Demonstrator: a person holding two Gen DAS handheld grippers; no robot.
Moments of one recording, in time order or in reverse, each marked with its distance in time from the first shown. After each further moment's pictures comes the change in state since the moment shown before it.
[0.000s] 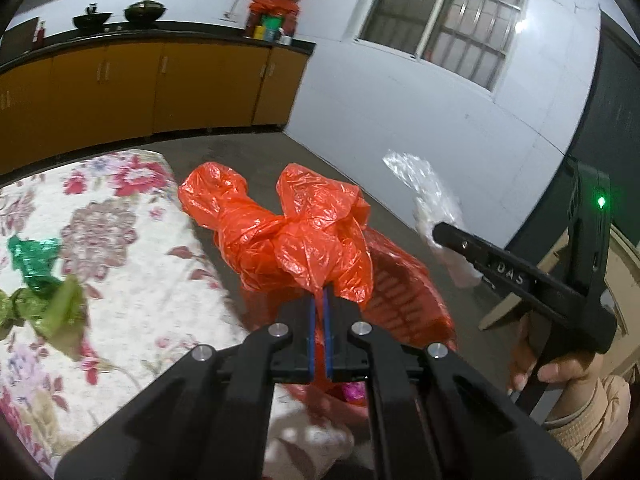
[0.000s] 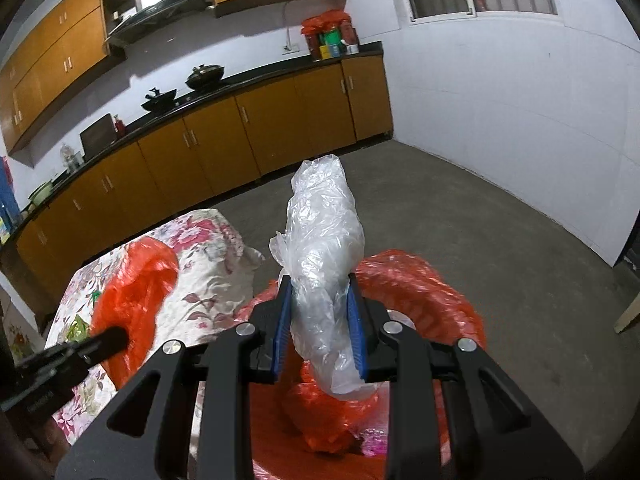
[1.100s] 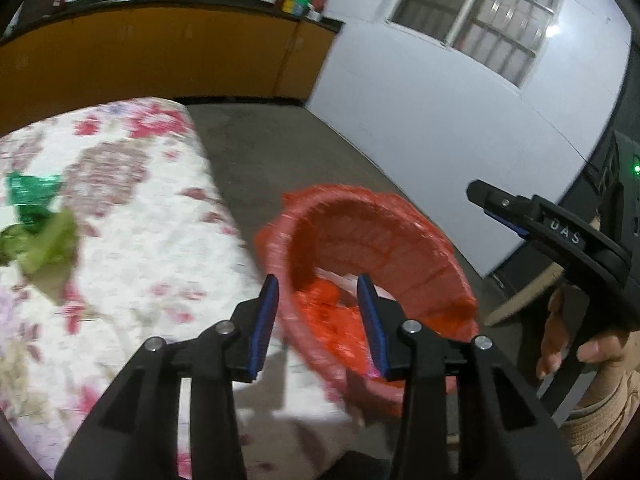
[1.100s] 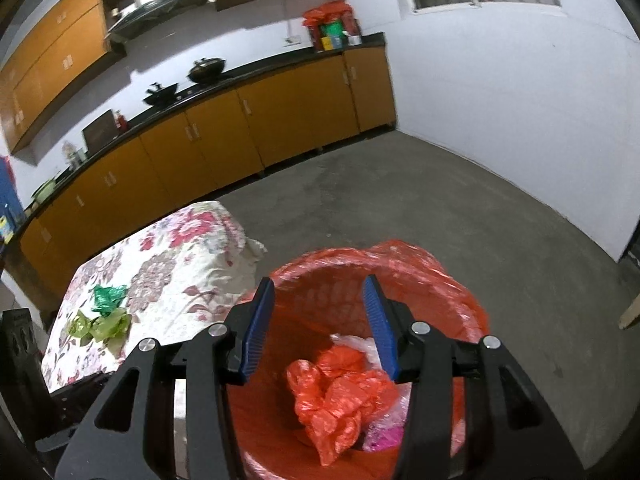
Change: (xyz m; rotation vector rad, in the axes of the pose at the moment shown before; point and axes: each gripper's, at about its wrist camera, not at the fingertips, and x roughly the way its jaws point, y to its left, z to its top) left arm 0.011 0.032 -0.034 -0.113 0.047 0.086; right arm 0.011 0.018 0.001 -0.026 0.042 0.050
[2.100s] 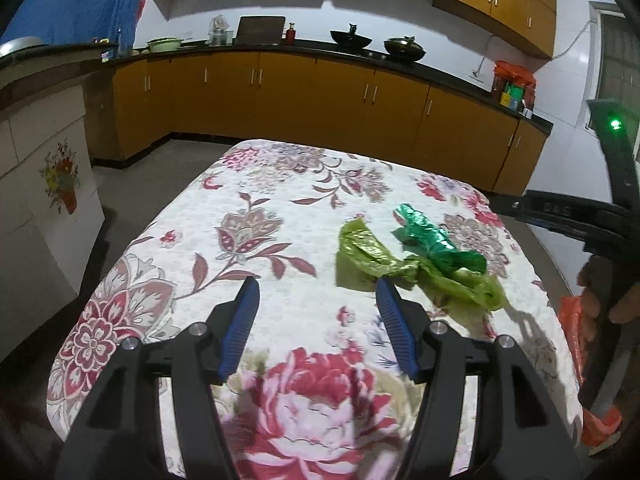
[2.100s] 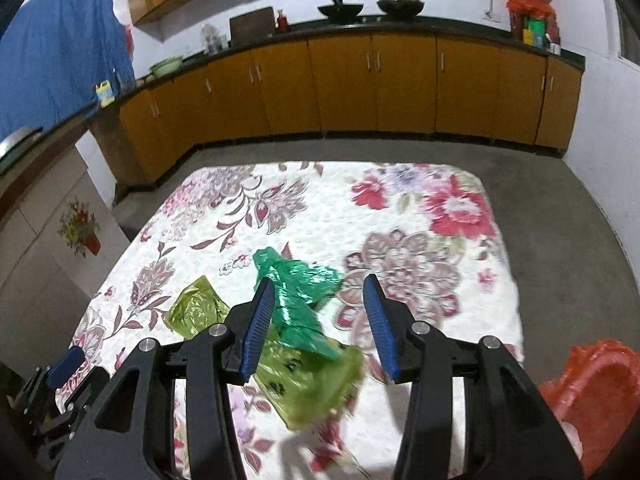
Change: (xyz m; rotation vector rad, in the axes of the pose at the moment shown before) left arm -0.166 0.214 -0.045 -0.326 -0.275 0.681; right arm 0.135 0.313 -0.016 -0.412 0.220 0.352
